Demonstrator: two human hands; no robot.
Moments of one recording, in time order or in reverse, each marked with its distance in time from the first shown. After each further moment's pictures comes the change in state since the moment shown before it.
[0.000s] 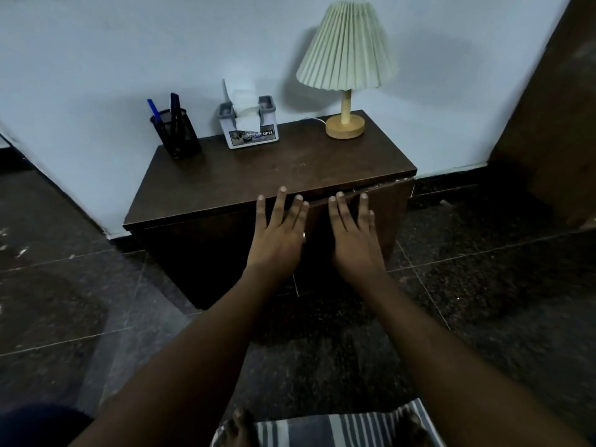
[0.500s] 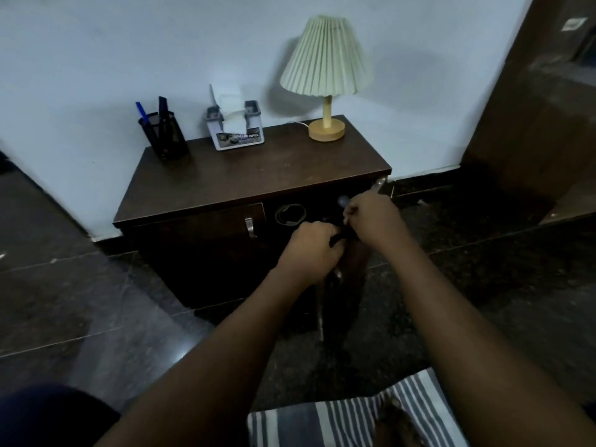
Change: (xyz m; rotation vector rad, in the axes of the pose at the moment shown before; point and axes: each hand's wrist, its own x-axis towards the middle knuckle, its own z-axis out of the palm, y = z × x) left_hand -0.005 0.069 -0.082 -0.883 -0.164 -0.041; right_hand 0.000 0.019 -0.107 0.160 -0.090 0.283
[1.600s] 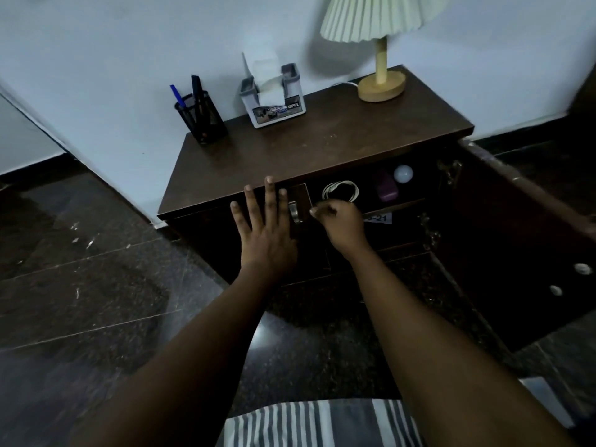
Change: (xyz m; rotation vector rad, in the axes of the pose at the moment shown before) left_hand -0.022 -0.157 -0.015 0.877 0.199 -0.268; right_hand 0.042 -0.069 0.180 0.948 -0.055 0.029
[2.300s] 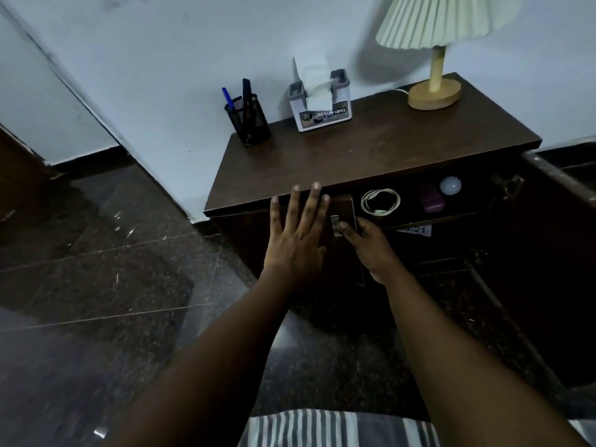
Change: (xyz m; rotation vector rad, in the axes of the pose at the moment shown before) left_hand -0.008 -0.038 0.008 0.079 0.114 0.155; right_hand -0.014 0.017 0.033 0.468 -0.232 0.096
